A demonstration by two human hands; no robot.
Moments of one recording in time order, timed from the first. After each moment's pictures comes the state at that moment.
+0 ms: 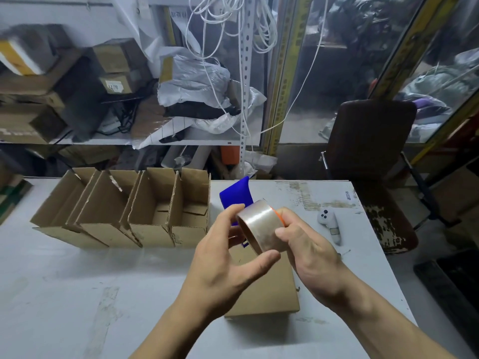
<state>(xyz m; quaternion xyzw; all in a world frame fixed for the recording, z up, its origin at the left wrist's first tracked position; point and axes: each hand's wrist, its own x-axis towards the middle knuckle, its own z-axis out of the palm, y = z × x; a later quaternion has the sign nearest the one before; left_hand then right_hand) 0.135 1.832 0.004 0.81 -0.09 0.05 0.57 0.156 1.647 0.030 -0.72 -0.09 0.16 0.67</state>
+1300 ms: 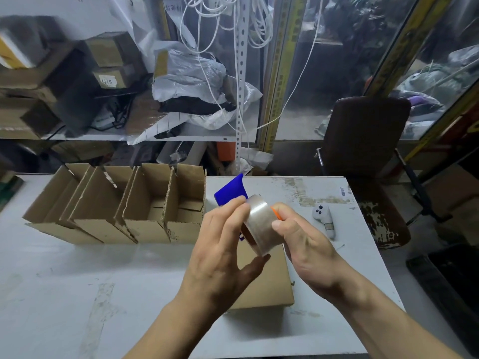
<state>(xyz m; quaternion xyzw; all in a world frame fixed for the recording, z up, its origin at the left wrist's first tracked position) 0.135 1.830 -0.009 0.88 -0.20 0.22 0.38 0.153 1.645 0.036 -0.73 -0.12 0.15 0.65</state>
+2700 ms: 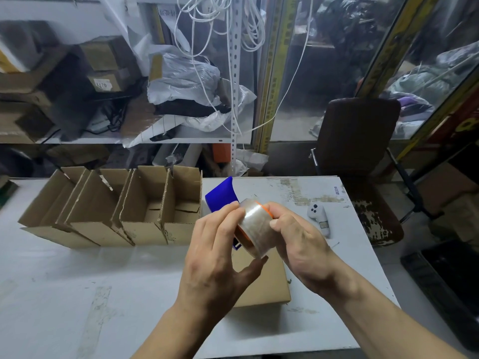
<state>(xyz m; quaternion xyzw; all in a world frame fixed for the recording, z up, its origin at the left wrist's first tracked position) 0.123 1.826 -0.009 0.88 -0.18 0.29 0.33 0.149 1.648 0.037 -0.73 -0.07 0.16 0.67</state>
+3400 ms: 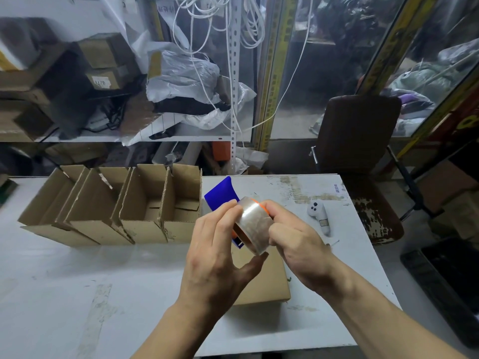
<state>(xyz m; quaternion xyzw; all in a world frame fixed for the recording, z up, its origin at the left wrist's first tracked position) 0.125 1.824 -0.016 0.88 -0.17 0.28 0.35 0.154 1.649 0.040 -0.73 -0.08 0.20 0.64</state>
